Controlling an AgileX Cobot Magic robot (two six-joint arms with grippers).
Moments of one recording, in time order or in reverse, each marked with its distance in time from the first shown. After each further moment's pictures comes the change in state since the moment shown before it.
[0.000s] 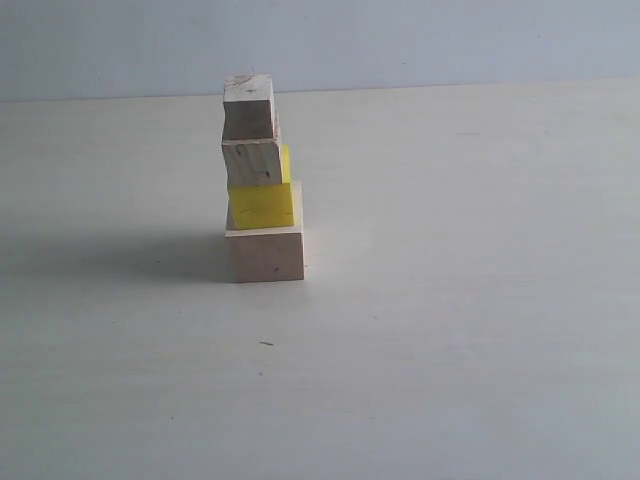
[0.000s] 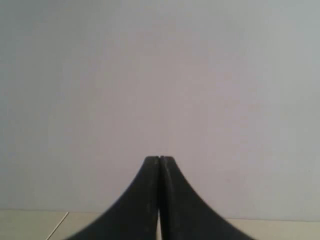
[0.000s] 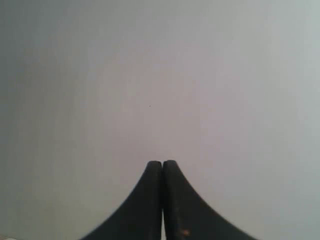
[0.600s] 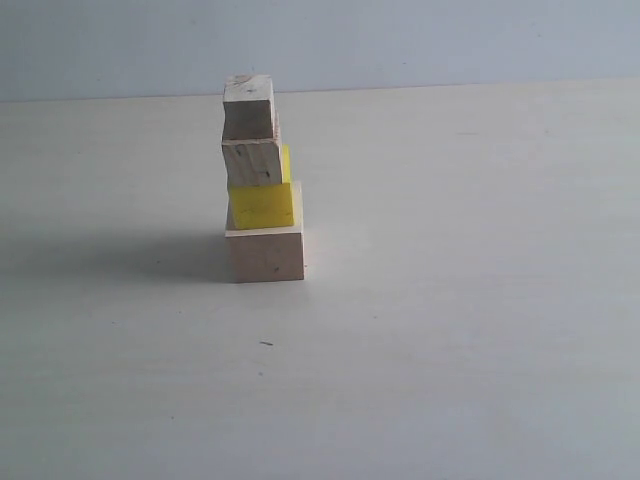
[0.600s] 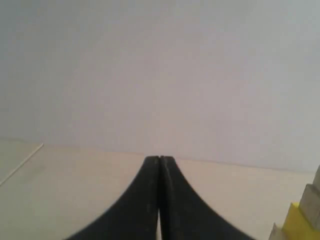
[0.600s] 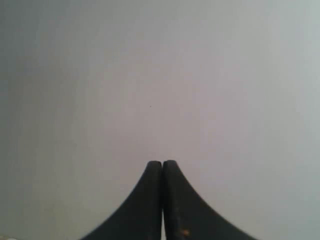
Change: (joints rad) left arm 0.022 -0.011 0.164 -0.102 0.054 -0.027; right arm 0.000 0.000 0.000 0.004 0.000 0.000
